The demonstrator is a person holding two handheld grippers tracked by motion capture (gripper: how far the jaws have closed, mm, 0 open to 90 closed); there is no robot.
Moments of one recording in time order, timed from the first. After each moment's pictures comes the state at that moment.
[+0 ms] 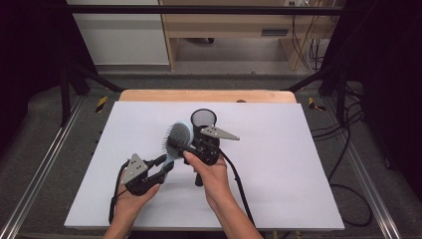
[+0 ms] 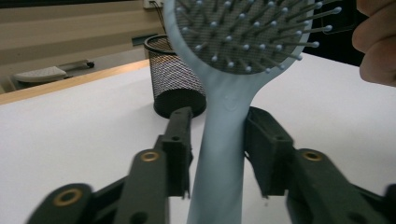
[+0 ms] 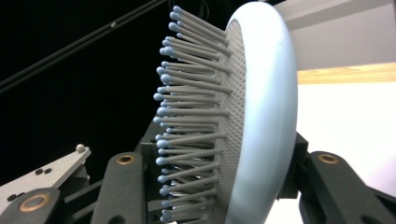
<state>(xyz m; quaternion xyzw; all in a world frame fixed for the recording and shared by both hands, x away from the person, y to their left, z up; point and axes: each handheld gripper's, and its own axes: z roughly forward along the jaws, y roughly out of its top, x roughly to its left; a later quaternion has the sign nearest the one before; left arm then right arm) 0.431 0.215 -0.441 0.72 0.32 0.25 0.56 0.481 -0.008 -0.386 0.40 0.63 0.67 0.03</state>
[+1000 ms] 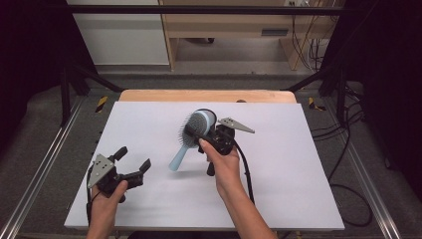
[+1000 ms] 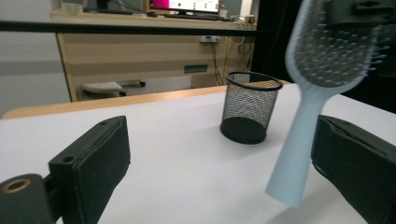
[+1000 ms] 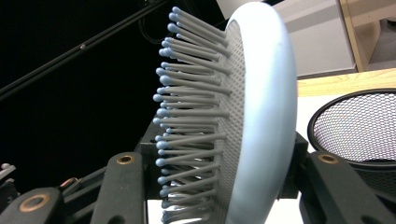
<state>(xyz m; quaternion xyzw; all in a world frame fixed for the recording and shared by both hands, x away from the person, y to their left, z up) 0.423 0.279 -0.432 0.63 0.40 0.31 0.58 0.506 -0.043 -0.384 0.44 0.60 0.66 0.06</state>
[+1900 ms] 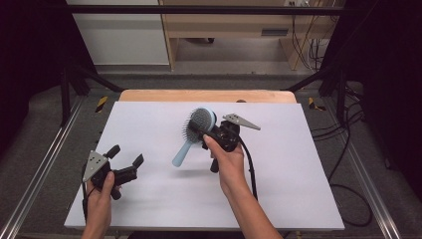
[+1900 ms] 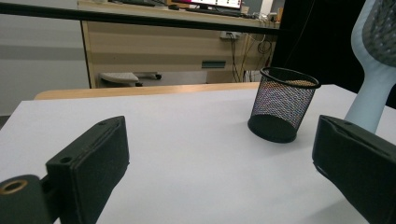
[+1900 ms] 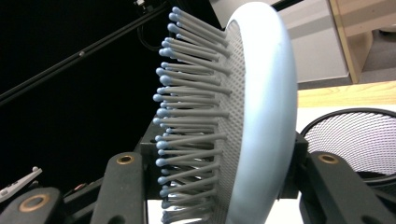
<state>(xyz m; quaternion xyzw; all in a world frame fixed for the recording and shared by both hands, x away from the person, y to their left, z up) 0.436 0.293 -0.441 0.63 0.43 0.32 0.57 0.506 -0.054 -0.370 0.44 0.60 0.67 0.07</state>
